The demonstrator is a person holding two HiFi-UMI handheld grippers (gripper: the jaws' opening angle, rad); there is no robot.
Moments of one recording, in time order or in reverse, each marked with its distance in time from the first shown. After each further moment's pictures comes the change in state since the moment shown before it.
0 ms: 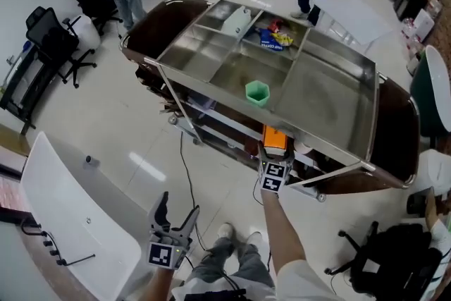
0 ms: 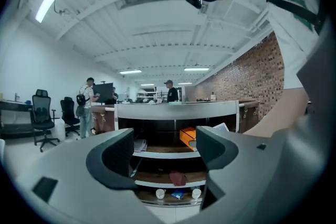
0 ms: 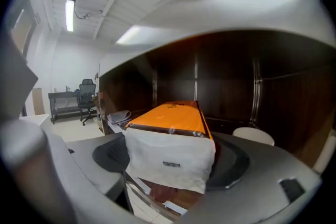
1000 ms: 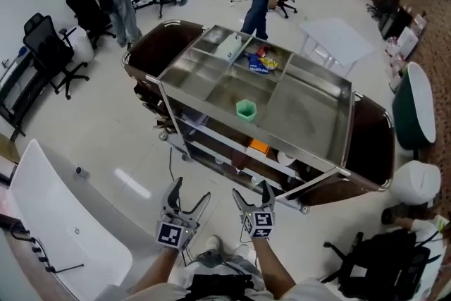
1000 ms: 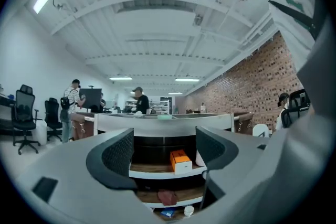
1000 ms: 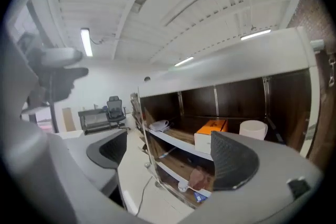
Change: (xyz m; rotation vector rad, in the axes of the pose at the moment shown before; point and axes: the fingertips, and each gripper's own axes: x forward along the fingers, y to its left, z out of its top) left arm 0.049 -0.024 0.031 -0.002 -0.099 -0.144; right arm -0.150 0.073 0.000 0.087 -0.073 0.266
